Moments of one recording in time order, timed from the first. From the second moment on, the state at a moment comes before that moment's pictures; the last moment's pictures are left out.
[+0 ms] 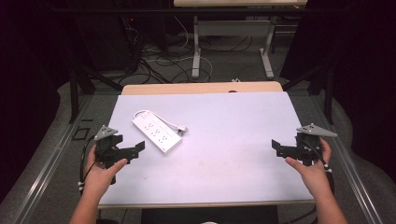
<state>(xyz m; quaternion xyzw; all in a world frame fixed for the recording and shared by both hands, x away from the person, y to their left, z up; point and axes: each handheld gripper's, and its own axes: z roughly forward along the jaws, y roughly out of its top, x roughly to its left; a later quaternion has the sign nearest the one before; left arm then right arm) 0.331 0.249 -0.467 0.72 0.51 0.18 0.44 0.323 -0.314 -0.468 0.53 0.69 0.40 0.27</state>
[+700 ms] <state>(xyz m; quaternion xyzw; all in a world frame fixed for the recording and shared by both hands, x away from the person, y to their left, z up) 0.358 0.237 -0.439 0.73 0.50 0.21 0.41 0.321 -0.313 -0.468 0.53 0.69 0.40 0.27</state>
